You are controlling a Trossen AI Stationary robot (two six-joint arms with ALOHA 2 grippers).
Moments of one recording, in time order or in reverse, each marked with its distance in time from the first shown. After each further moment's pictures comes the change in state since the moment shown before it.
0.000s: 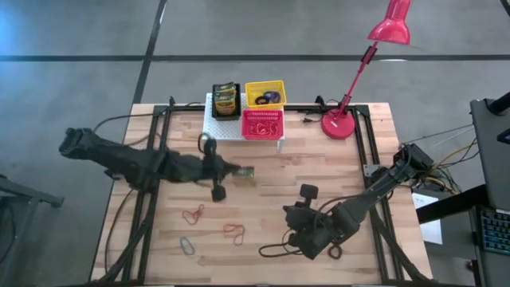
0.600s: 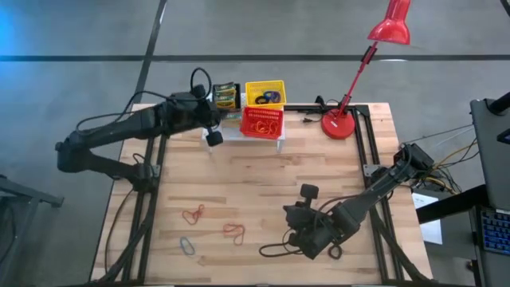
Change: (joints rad) left arm 0.536 -0.018 0.229 -0.244 0.194 0.446; right arm 0.000 -0.003 -0.009 0.008 0.000 0.003
